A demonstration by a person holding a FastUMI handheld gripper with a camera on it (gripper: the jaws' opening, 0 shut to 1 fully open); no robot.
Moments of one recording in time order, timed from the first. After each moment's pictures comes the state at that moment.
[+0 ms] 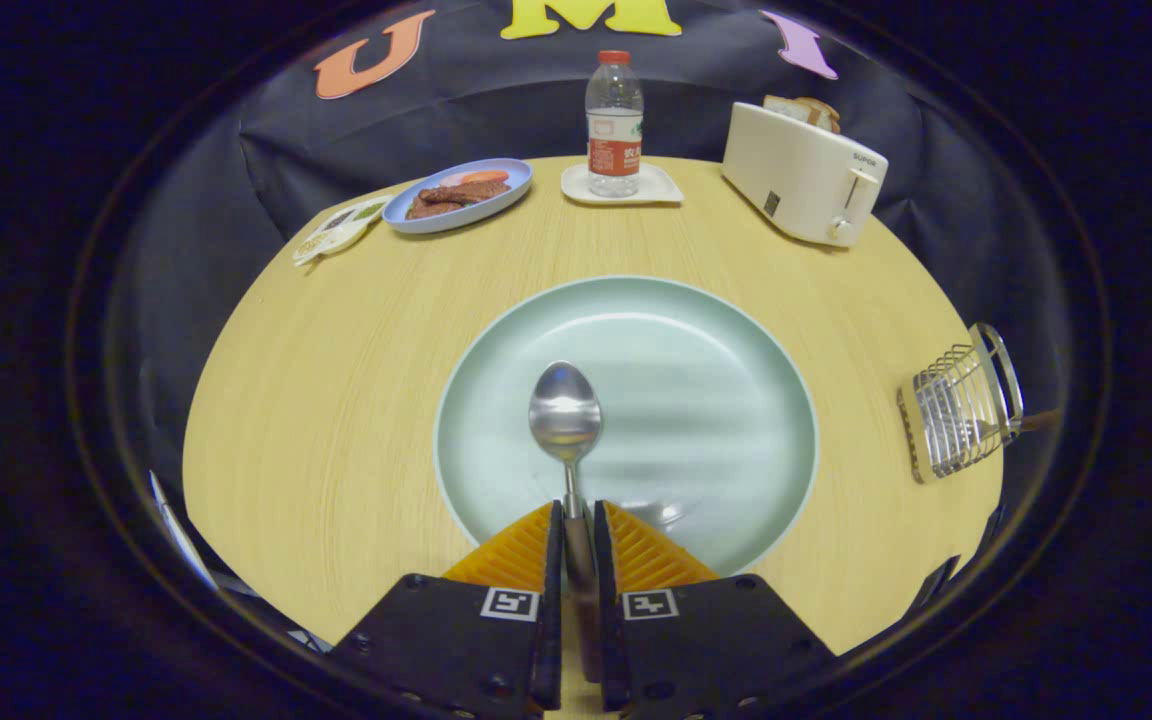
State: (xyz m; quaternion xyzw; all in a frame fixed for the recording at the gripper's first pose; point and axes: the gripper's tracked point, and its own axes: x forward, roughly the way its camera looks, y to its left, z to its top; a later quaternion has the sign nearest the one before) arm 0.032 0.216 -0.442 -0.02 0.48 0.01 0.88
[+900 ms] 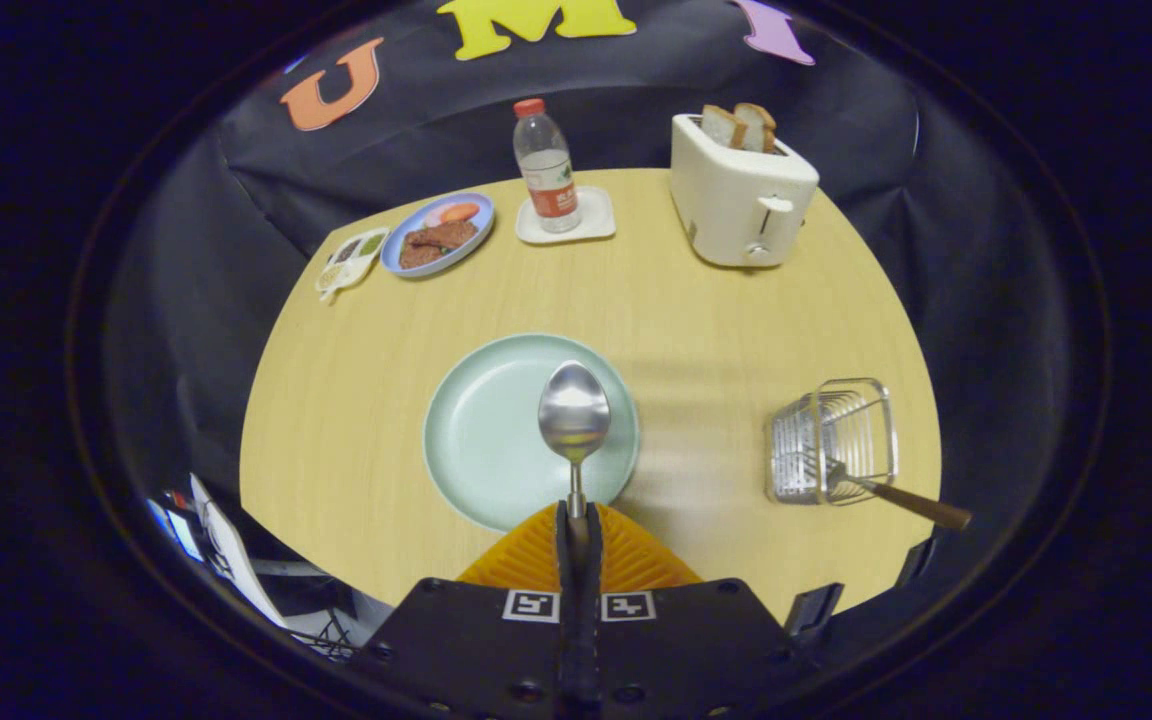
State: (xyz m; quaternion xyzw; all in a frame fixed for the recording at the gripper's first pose) arm 0.012 0.100 -0.294 0.01 0.54 0.04 0.84
